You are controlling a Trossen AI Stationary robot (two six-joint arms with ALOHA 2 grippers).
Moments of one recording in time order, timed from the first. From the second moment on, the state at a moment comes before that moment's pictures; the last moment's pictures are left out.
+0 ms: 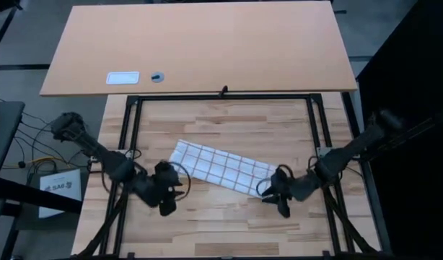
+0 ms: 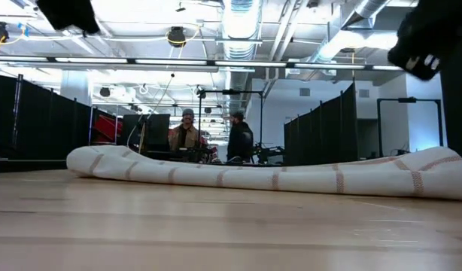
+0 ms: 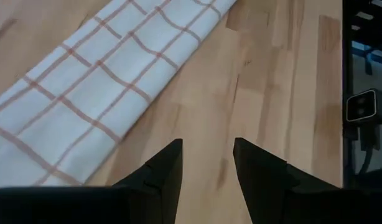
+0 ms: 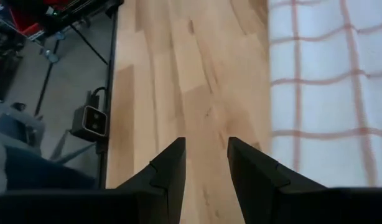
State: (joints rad) left arm -0.62 1.24 1.00 -0.72 -0.46 -0.82; right arm 0.61 1.22 0.68 -0.12 0.30 0.79
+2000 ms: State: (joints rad) left arm -0.70 1.45 0.98 -1.10 -0.72 -0.54; right arm 0.54 1.64 1.12 -0.80 0.25 0.74
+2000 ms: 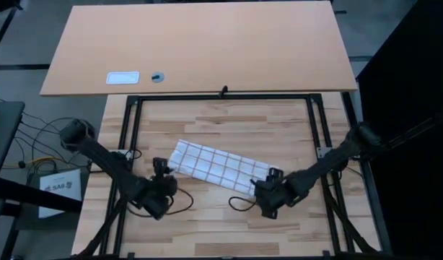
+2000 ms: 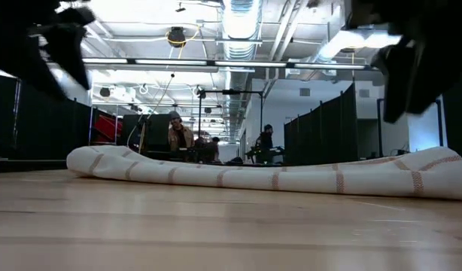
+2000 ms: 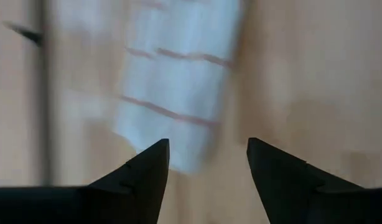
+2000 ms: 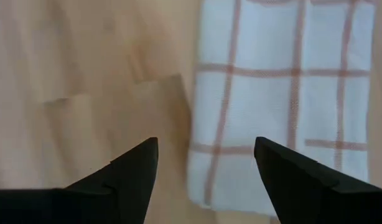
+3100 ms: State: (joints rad) left arm -0.46 1.58 0.66 -0.62 -0.78 -0.22; right arm 0.50 1.81 1.13 -0.68 0.28 0.82
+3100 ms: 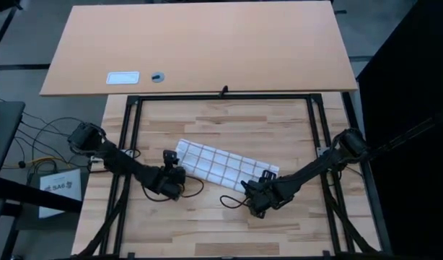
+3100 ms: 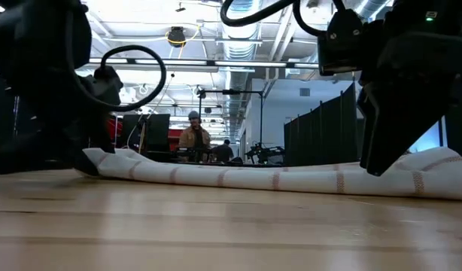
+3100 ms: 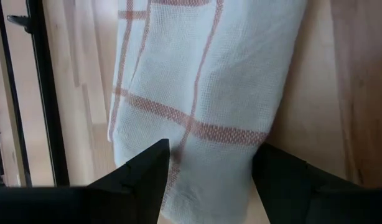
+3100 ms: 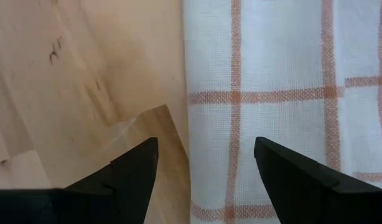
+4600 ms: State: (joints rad) left arm -0.39 1.58 0.68 -0.68 -0.56 -0.41; right arm 0.54 1.90 1.13 -0.83 0.14 0.77
